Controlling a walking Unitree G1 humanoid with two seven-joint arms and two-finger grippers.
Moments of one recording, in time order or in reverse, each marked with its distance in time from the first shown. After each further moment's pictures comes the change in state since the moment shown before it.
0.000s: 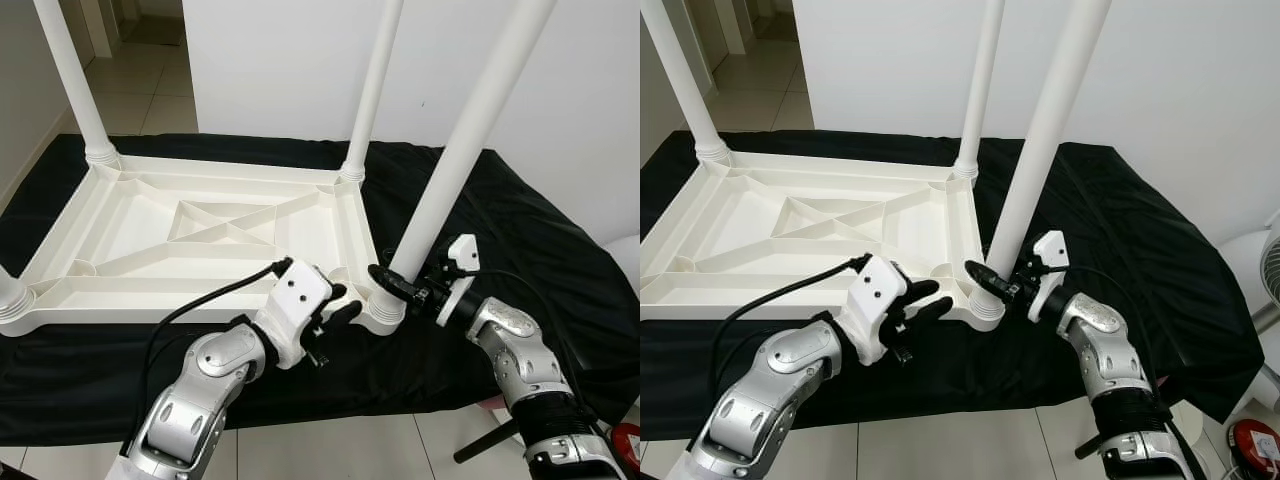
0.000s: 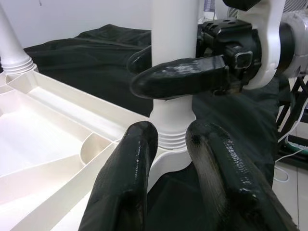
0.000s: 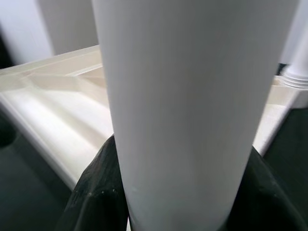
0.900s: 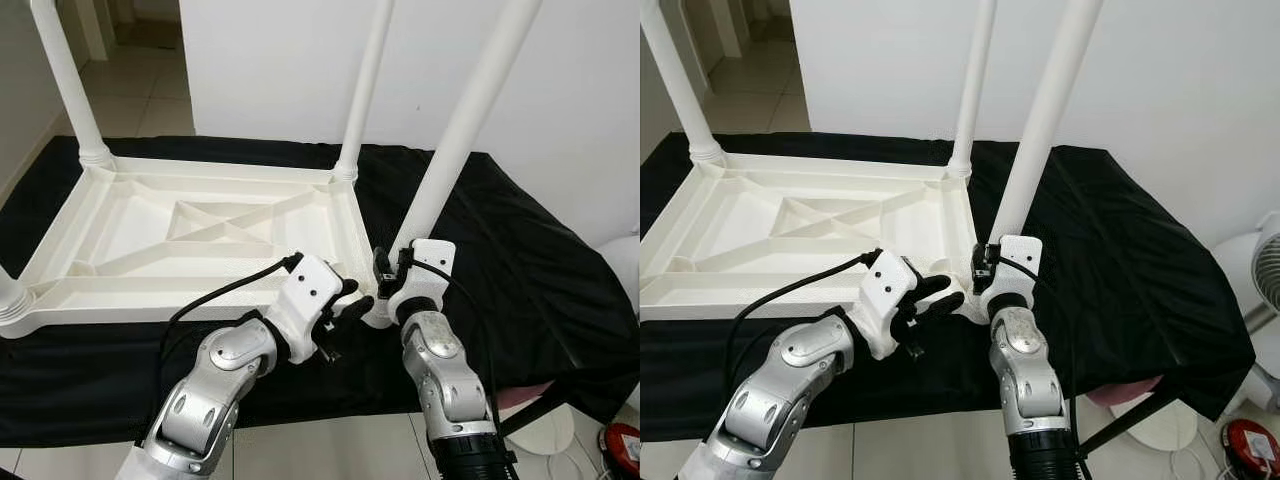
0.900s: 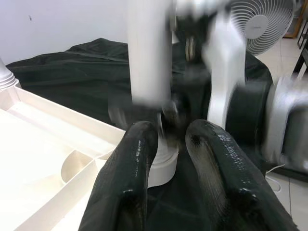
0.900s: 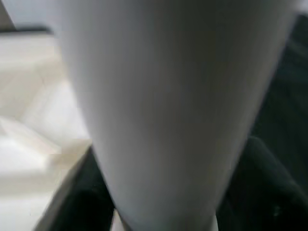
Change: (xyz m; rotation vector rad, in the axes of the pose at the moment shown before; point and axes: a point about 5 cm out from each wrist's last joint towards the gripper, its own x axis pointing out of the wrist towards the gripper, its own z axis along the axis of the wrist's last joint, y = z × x) left arm 0.011 -0.003 0.005 -0.018 -0.047 -0.020; right arm 0.019 0.044 -0.011 0.124 0.065 -0.782
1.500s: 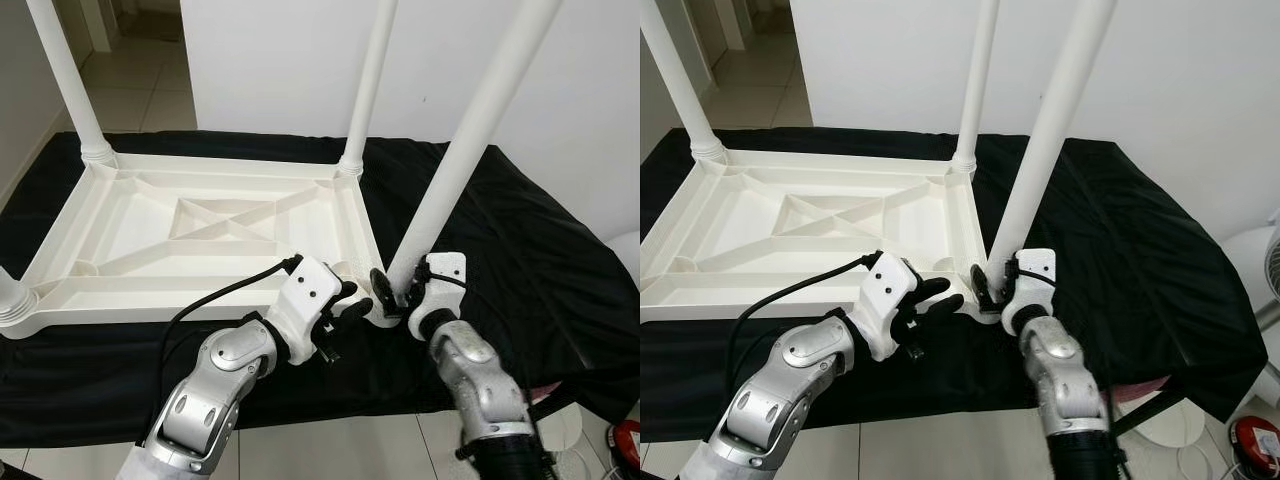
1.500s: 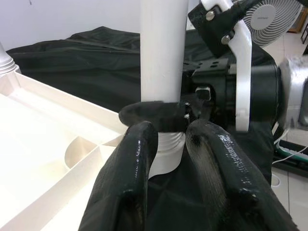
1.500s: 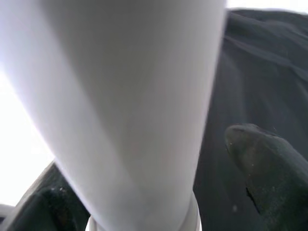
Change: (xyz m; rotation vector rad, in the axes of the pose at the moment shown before) left arm 0.000 0.001 -0.007 -0.008 0.020 -0.004; right arm 0.006 -0.038 0.005 -0.099 0.001 0.310
